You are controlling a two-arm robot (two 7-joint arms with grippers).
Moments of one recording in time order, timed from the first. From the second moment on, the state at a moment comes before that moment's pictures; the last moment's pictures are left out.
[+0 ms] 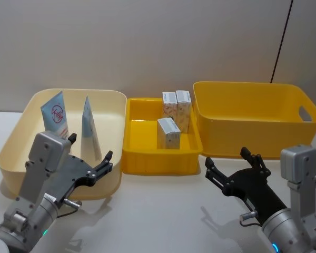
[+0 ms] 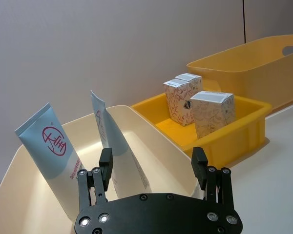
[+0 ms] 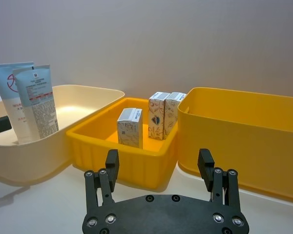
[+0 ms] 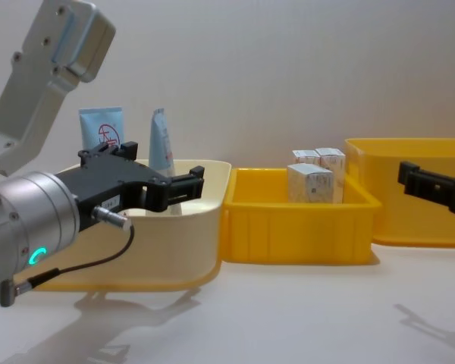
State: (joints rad) left arm -0.24 0.38 0.45 -1.63 -0.20 0.01 -0.01; right arm -0.01 0.34 -0.23 -1.77 0.29 0.03 0.07
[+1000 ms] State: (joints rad) left arm -0.24 0.38 0.45 -1.63 -0.20 0.01 -0.01; right arm -0.01 0.34 -0.23 -1.77 0.29 0.03 0.07
